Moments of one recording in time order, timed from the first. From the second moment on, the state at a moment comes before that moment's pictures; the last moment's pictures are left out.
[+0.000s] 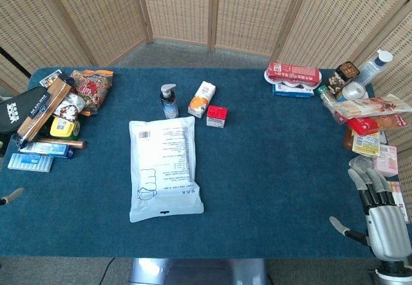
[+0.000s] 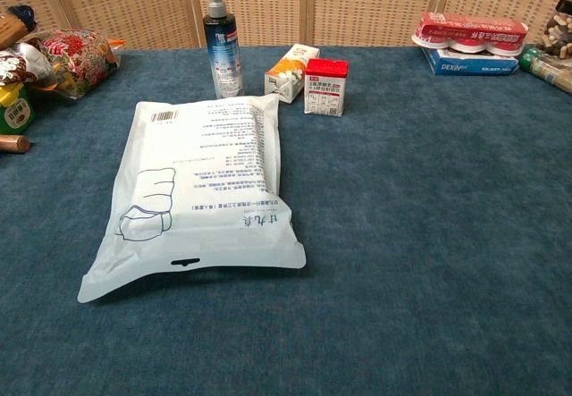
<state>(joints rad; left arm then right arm) -0.11 -1.19 -0.04 -1.13 1.57 1.63 -0.55 -0.03 -1.09 0.03 -1.83 -1.73 1.69 -0.02</state>
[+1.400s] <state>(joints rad) -0.70 -1.31 0.16 -0.89 2.25 1.43 -0.13 -0.03 -1.09 0.05 -1.83 -1.67 1.67 -0.06</state>
